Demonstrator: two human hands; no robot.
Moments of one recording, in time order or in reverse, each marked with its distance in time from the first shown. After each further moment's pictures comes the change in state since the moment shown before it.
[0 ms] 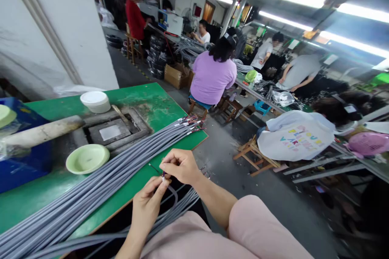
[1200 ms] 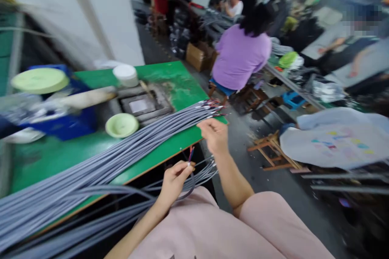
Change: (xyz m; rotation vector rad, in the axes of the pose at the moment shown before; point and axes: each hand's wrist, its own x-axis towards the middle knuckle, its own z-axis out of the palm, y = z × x) left_hand -0.021 -0.009 0.007 0.038 -0.107 -0.183; right_hand 0.010 0.000 -0.025 0.067 0.250 -0.057
